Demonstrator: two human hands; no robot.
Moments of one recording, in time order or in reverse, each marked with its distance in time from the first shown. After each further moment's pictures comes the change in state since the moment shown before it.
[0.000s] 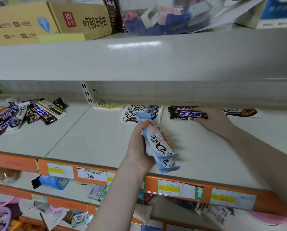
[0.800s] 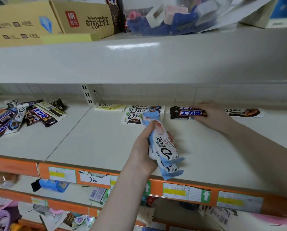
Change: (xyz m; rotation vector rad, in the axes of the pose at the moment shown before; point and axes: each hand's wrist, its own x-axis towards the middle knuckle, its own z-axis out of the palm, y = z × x) left_hand 0.003 0.003 -0.004 0.050 -0.021 -0.007; right_hand 0.016 0.005 0.004 -0.126 0.031 -0.139
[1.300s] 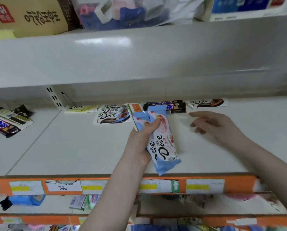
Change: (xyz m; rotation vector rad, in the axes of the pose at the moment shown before) left_hand 0.020 -0.033 0.043 0.239 0.040 0.136; right_hand -0.106 -0.035 -0.065 0.726 0.022 0.406
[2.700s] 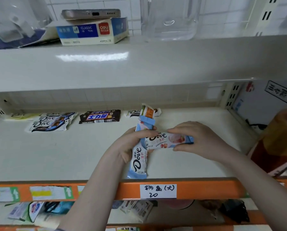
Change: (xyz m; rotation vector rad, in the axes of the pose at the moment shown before) left_hand 0.035 -0.098 0.171 0.455 -0.221 -0.137; right_hand -0.043 0.067 -0.190 -0.603 -0.178 -0.308
